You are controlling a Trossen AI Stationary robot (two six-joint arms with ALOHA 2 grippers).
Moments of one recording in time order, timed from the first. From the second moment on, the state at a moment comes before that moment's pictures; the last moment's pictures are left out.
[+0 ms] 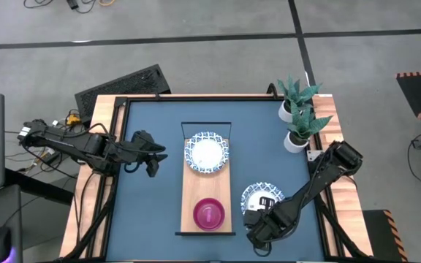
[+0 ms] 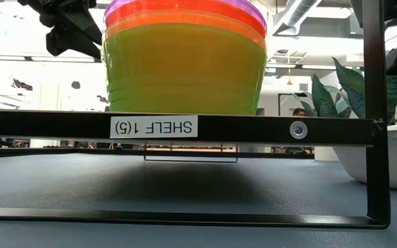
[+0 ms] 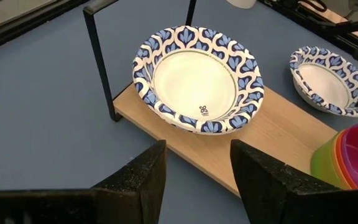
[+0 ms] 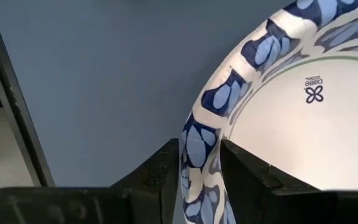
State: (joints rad) left arm -0.23 0.84 0.77 -0.59 -0.46 -0.68; right arm 0.71 1.85 1.29 -0.81 0.05 0.93
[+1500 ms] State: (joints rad) left arm -0.23 0.84 0.77 -0.59 -0.48 -0.68; right arm 0.69 1.79 1.37 -0.85 0.00 0.89
